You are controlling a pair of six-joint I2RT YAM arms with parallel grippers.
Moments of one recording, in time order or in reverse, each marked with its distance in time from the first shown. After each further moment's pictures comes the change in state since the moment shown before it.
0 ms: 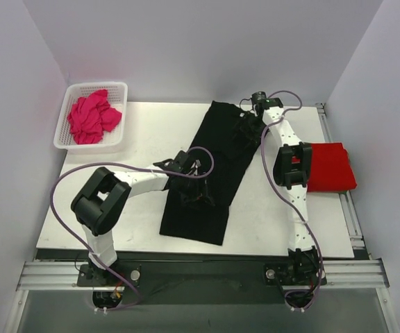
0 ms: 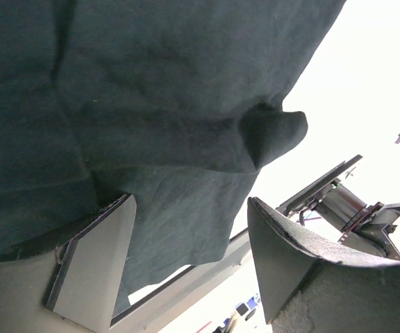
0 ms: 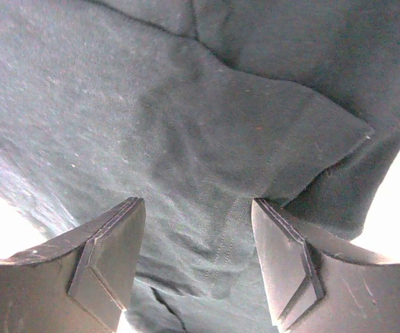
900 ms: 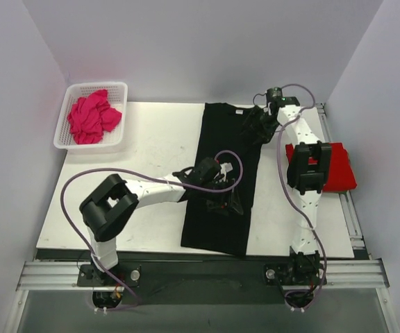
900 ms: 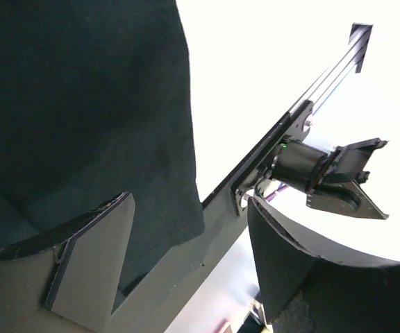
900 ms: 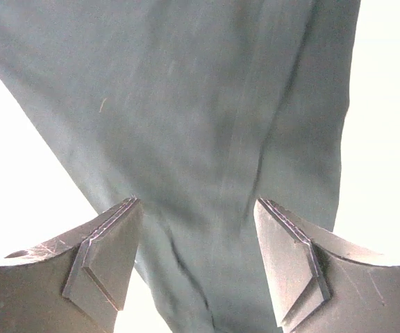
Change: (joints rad) left arm -0.239 0.034 0.082 0.229 0.042 -0.058; right arm -0.064 -0.238 -0.304 0.159 -0.094 -0.153
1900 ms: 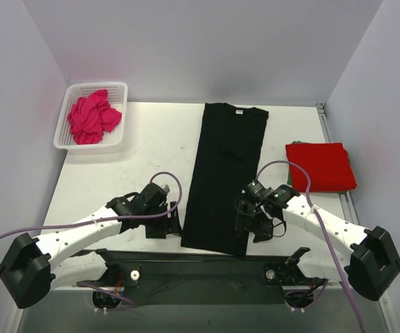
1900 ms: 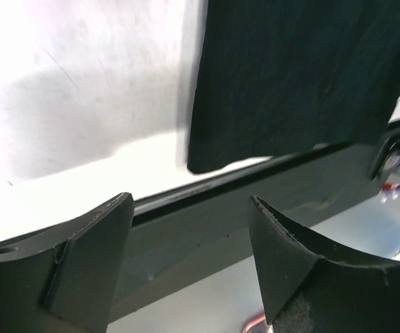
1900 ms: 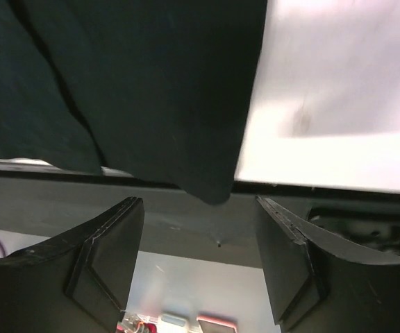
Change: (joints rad) left arm 0.115 -0.773 -0.512 -0.529 -0.328 0.016; right arm 0.568 -1.198 -1.438 0.029 0.104 0.203
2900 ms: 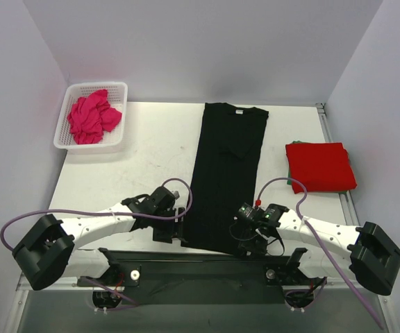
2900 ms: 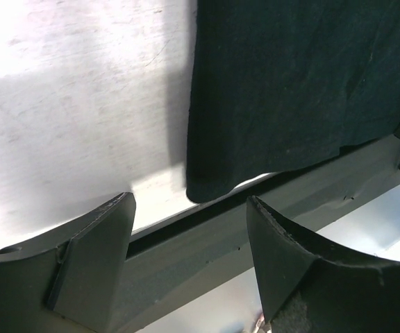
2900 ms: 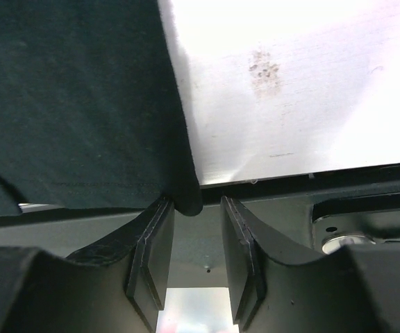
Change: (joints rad) left arm -0.032 0.169 -0.059 0.172 0.086 0.045; right arm 0.263 -0.028 -0.197 0.078 0.123 0.392
